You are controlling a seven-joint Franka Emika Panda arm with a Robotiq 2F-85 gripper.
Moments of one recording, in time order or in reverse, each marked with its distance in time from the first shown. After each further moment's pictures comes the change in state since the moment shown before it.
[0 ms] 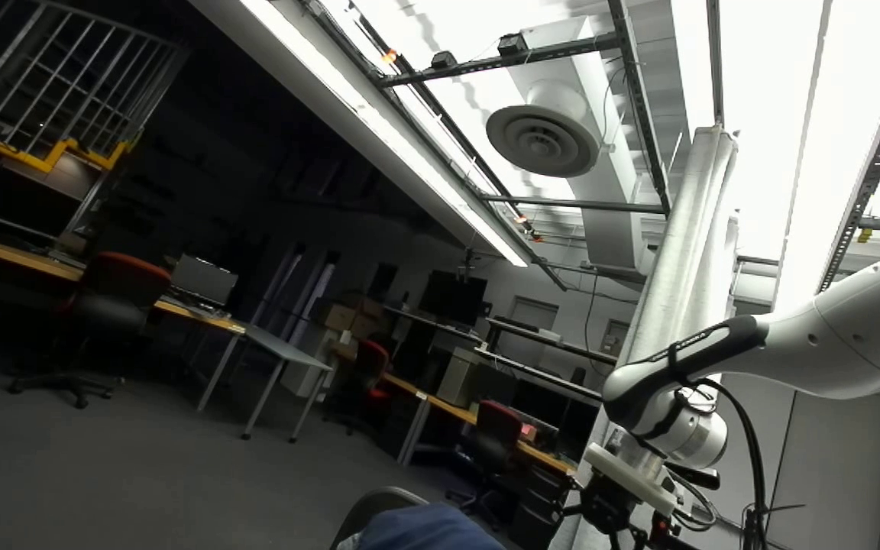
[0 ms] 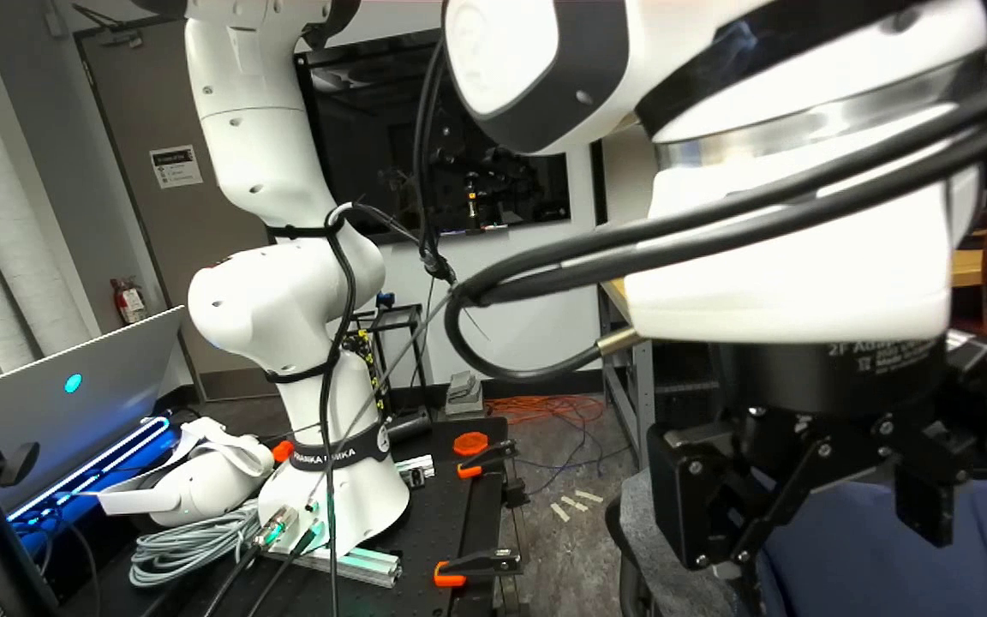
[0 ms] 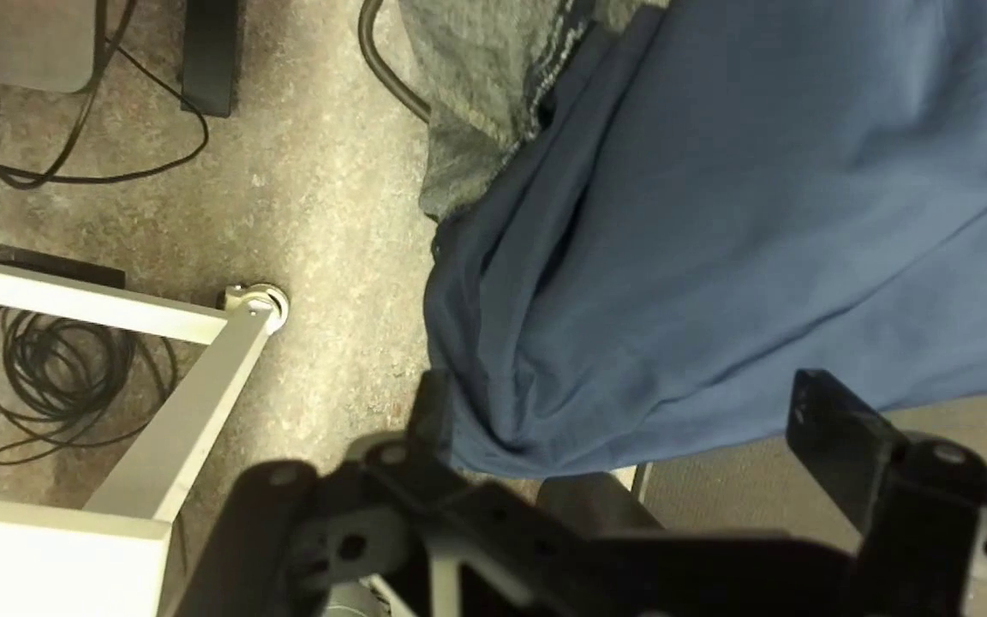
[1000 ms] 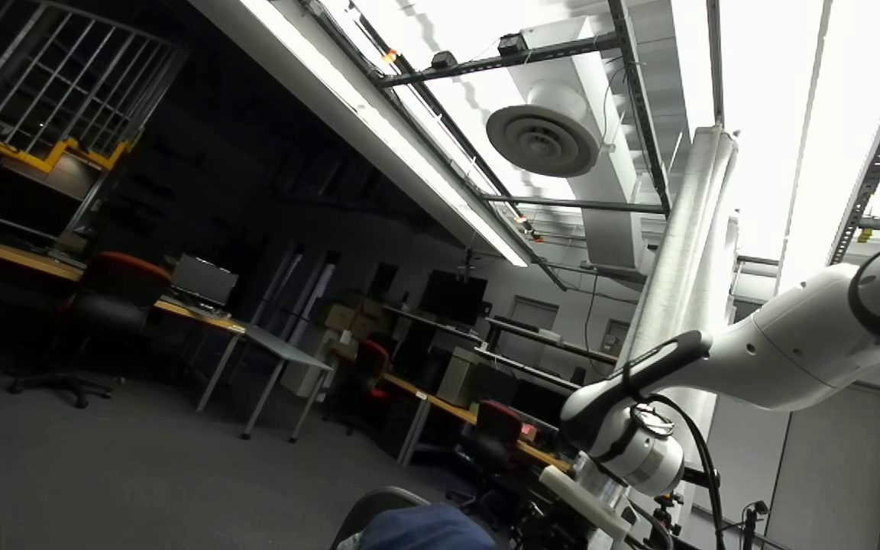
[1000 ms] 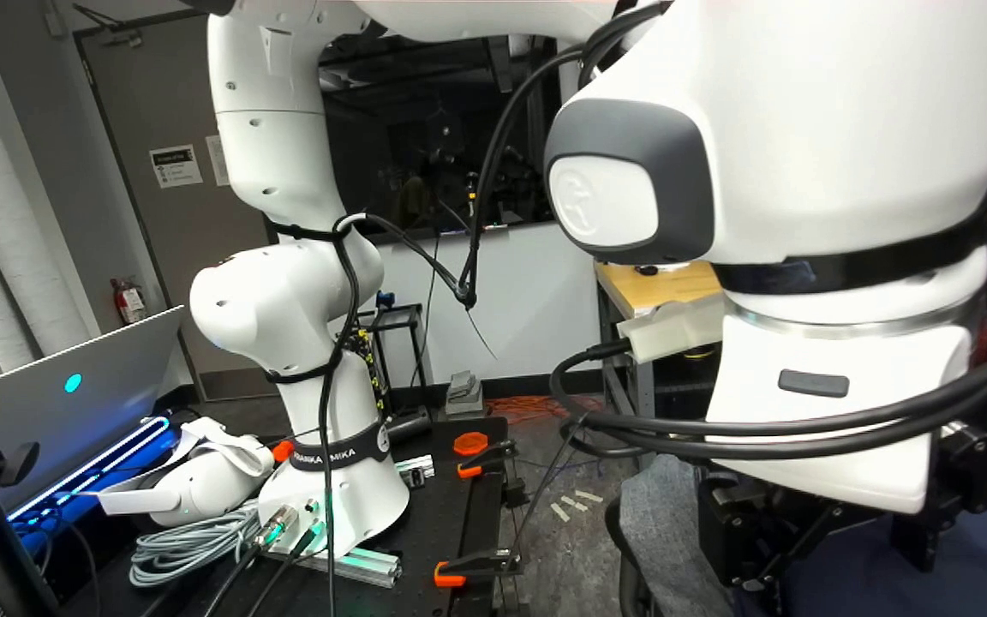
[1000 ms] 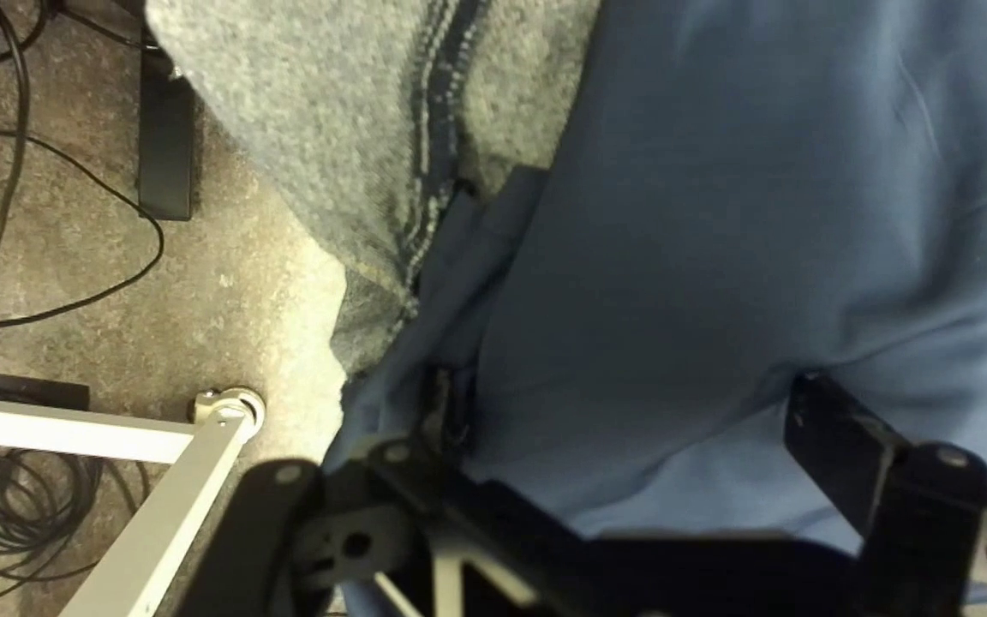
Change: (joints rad) arm 0.043 0.131 0.053 -0.015 0.170 0.069 0.014
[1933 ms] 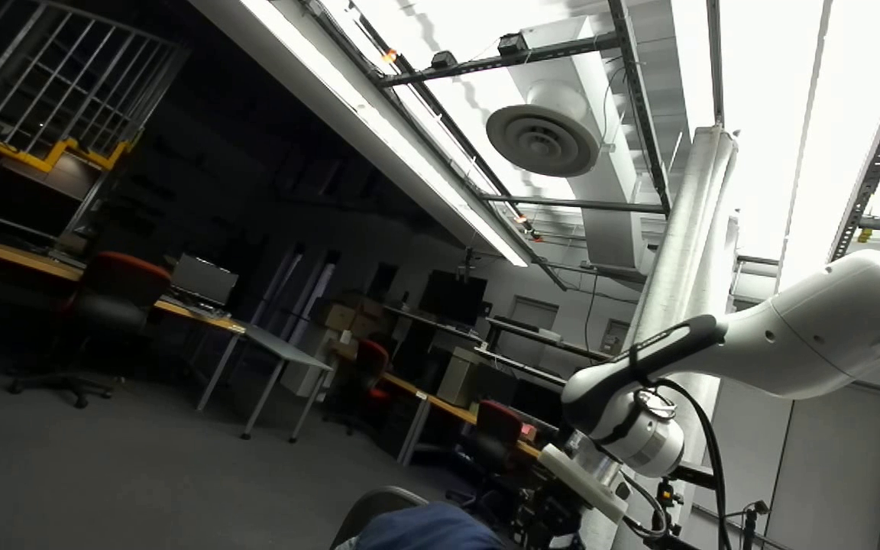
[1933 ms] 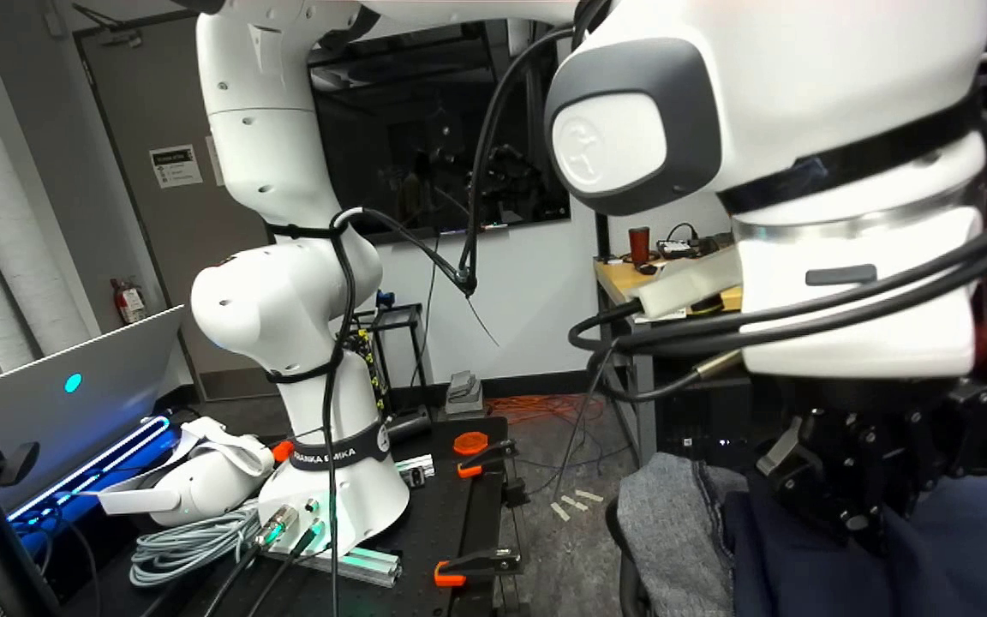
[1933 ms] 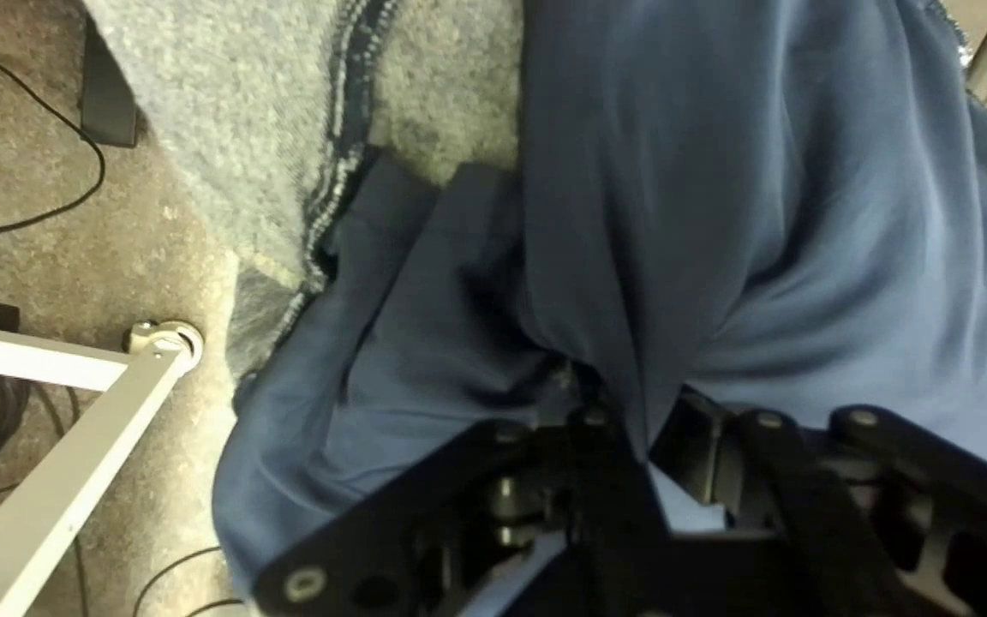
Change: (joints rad) arm 0.033 -0.071 0.017 -0.012 -0.051 0.054 -0.014
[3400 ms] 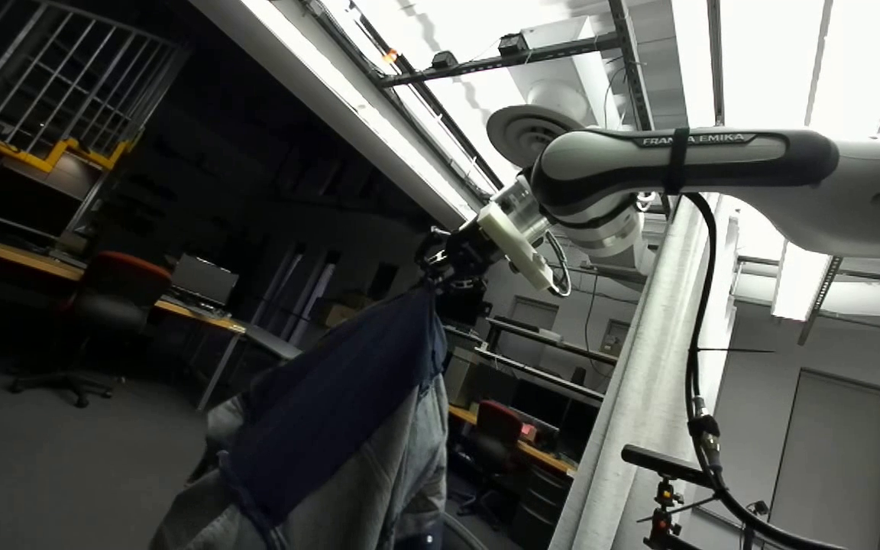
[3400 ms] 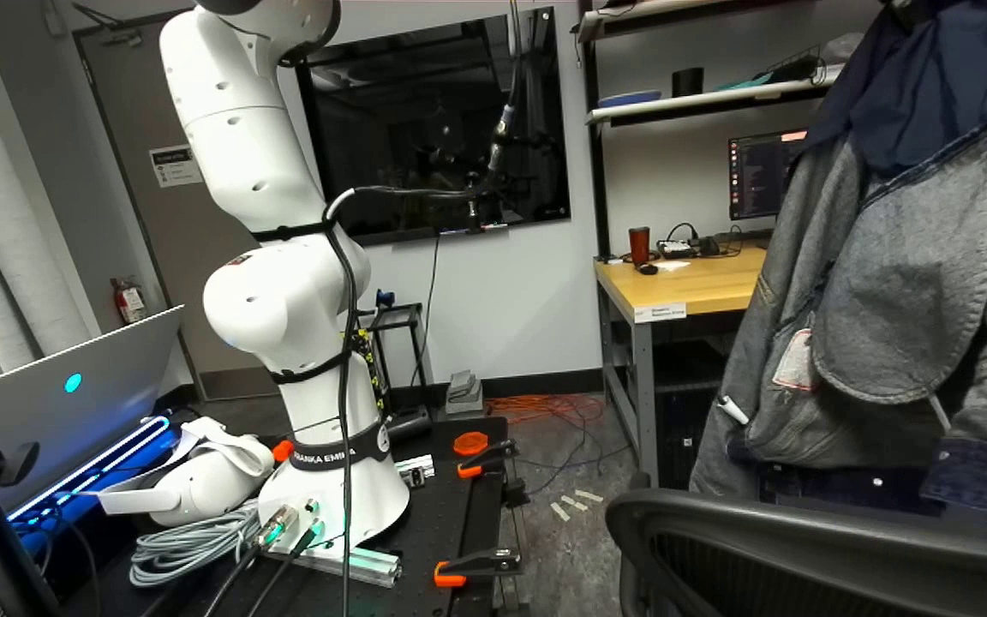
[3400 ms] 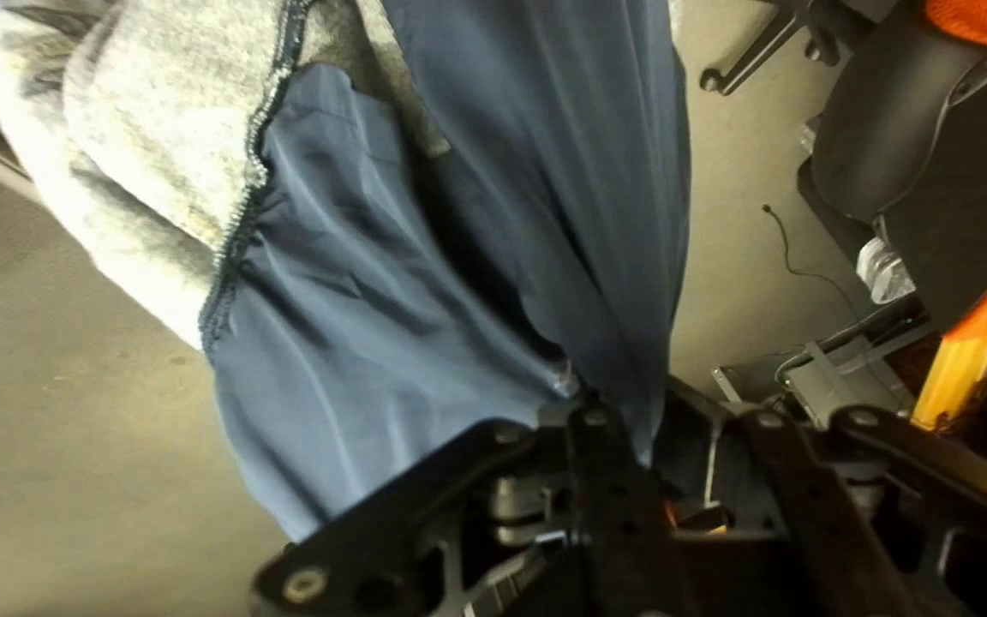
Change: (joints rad) arm 0.230 -0.178 0.361 0.409 -0.329 -0.029 0.013
